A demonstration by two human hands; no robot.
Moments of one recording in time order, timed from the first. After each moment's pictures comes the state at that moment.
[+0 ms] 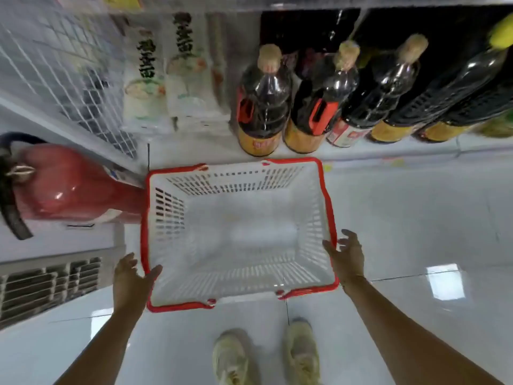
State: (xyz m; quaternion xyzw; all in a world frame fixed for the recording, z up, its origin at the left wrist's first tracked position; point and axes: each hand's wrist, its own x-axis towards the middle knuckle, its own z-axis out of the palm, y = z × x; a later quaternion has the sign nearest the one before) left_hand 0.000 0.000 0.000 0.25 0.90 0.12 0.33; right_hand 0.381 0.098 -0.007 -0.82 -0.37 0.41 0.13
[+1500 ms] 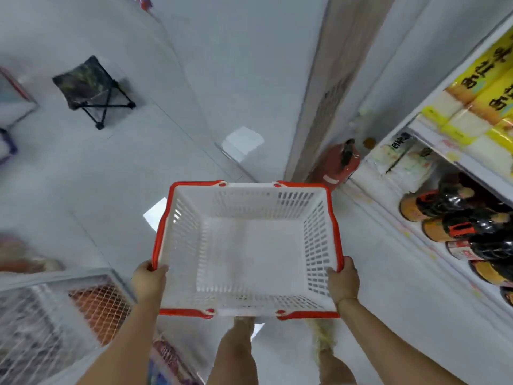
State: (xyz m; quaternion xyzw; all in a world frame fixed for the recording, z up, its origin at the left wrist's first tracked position) left_hand -0.049 -0.516 0.391 -0.26 0.89 0.33 0.19; right_hand 0.144 -0.191 0.376 -0.61 -0.65 0.44 -0.05
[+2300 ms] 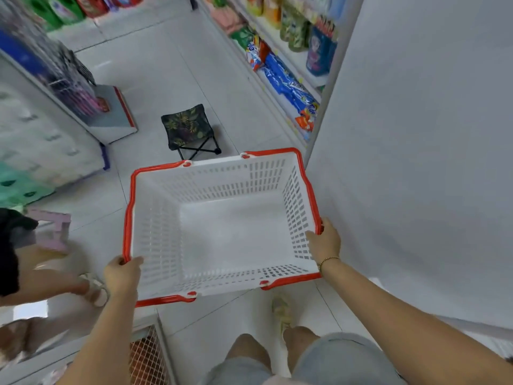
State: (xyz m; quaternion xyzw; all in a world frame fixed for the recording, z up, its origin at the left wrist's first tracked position) left_hand -0.411 -0.681 0.492 -0.43 0.78 0.46 0.02; right_hand -0.383 -0.307 0.466 -0.37 -0.78 0.50 -0.04
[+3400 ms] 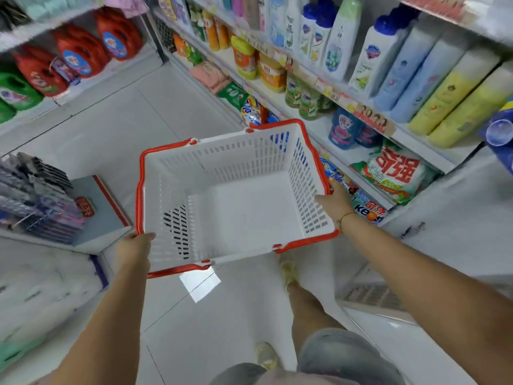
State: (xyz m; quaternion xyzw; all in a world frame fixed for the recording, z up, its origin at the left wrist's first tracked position) left_hand -1.050 -0.672 0.535 -0.37 0.79 0.48 0.08; right_hand -0.966 -0.289 0.506 -0.40 -0.73 0.55 -0.01
